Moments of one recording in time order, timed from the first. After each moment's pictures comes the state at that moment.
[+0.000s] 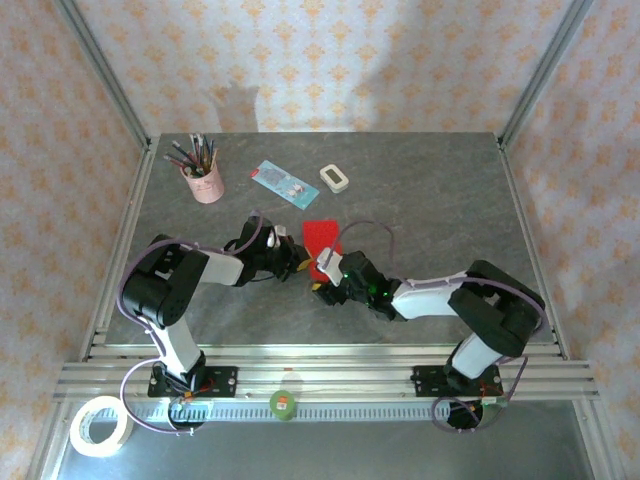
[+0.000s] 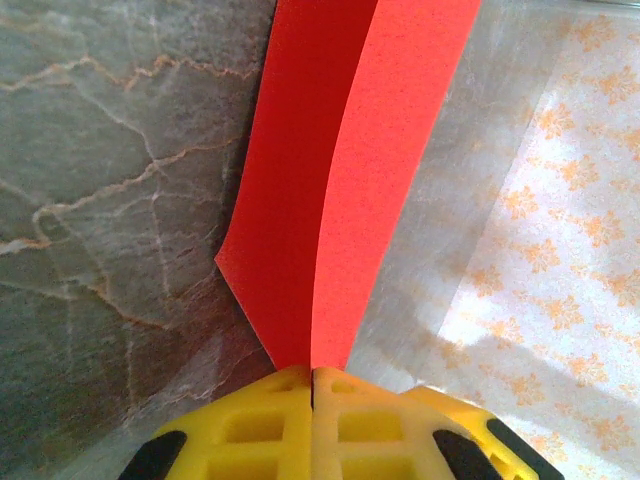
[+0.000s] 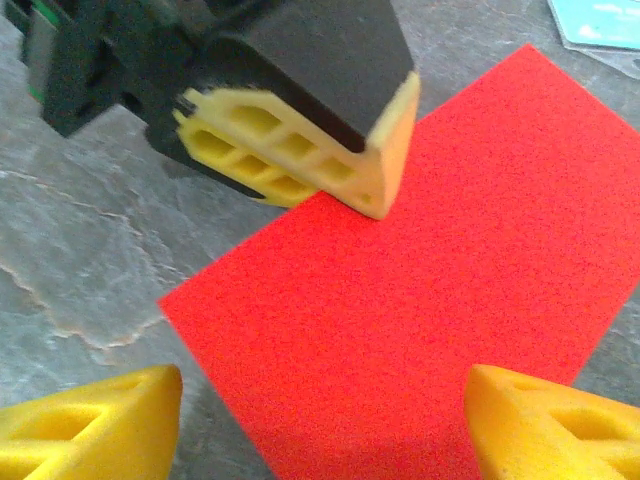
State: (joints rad) left arm -0.39 1.75 0.64 0.41 0.63 -1.28; right arm 0.89 1.59 0.56 0.39 0.06 -0.12
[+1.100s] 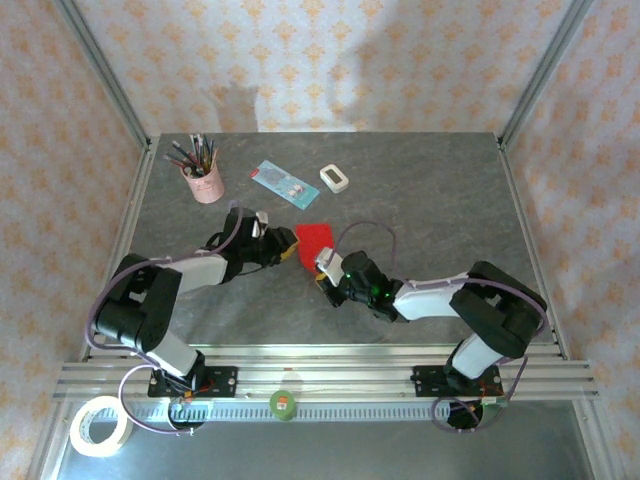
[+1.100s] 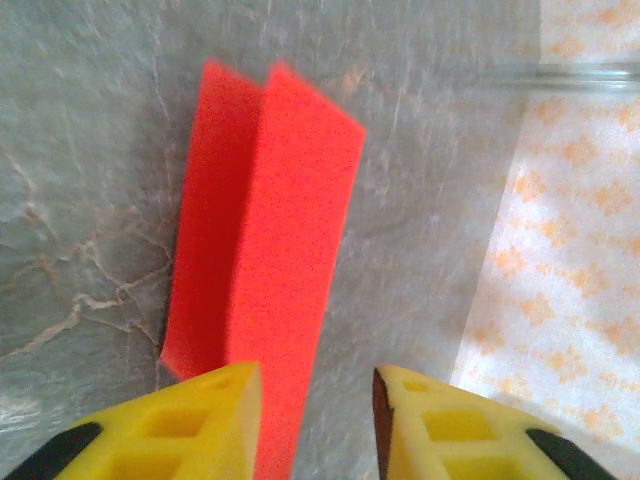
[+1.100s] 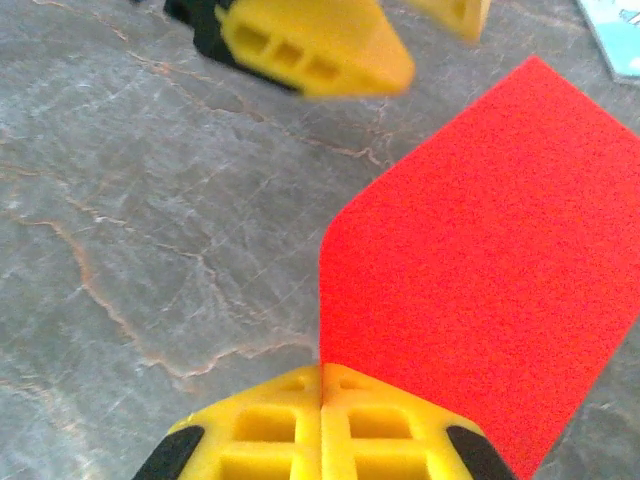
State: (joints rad) left arm -0.31 1.55 0.65 0.23 0.50 -1.16; right arm 0.89 1.57 0.54 0.45 -0.07 -0.04
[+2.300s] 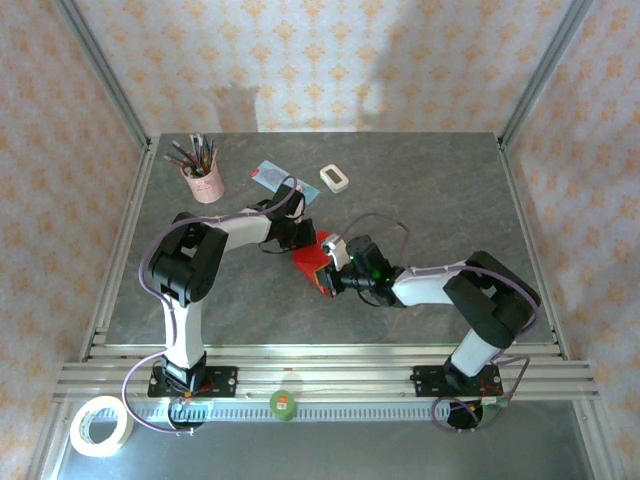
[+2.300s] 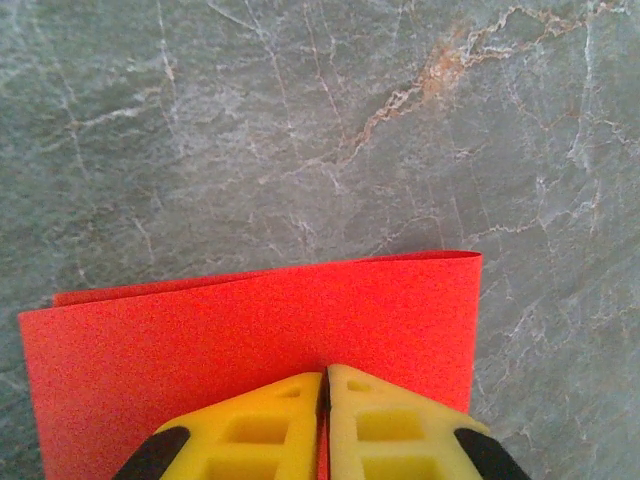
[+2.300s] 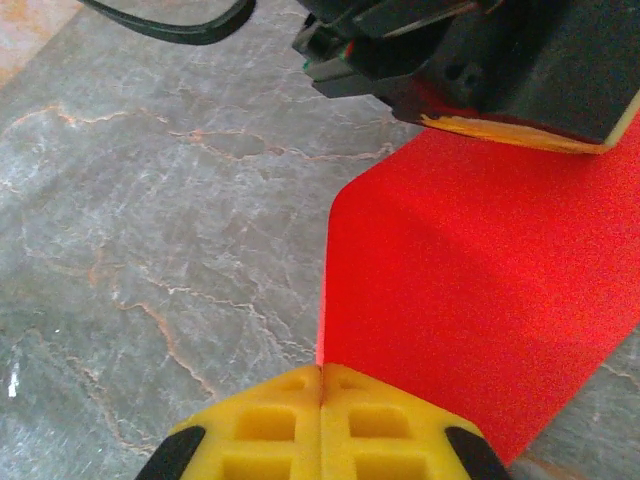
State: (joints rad) left arm -0.43 1.98 1.21 -0.29 0.30 -0.66; right arm 0.77 1.64 0.63 0.40 -0.32 0.28
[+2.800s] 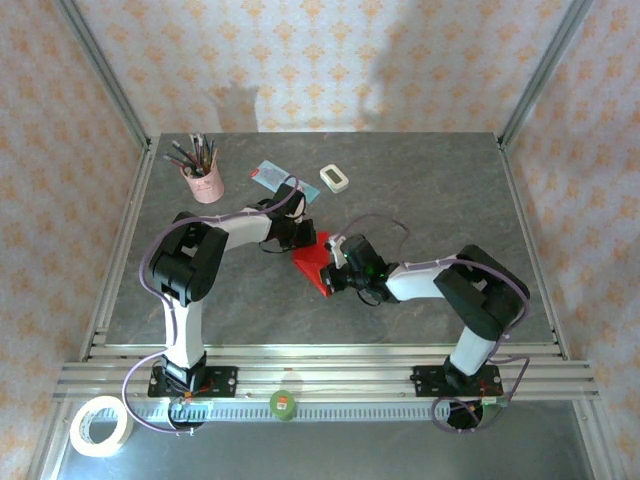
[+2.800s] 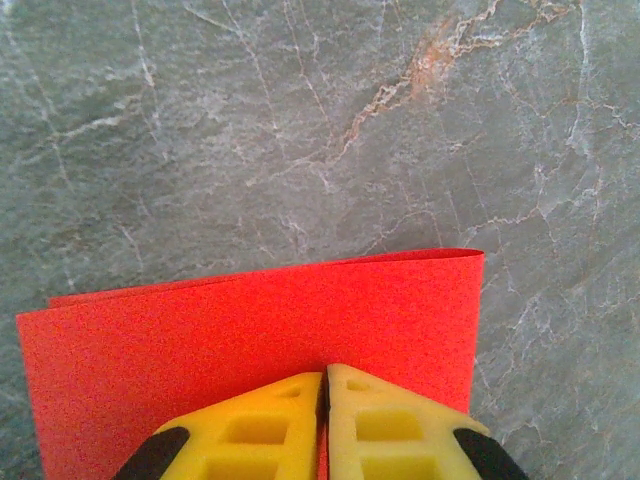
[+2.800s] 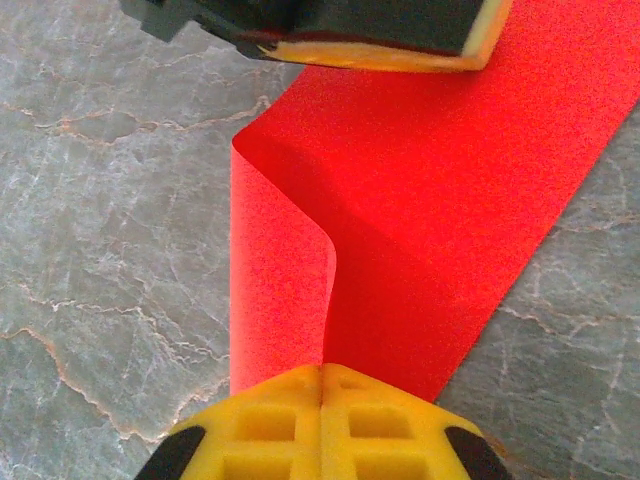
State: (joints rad) left arm -0.43 1.98 1.21 -0.30 0.30 -0.62; right arm 0.77 1.71 0.67 0.29 -0.22 0.37
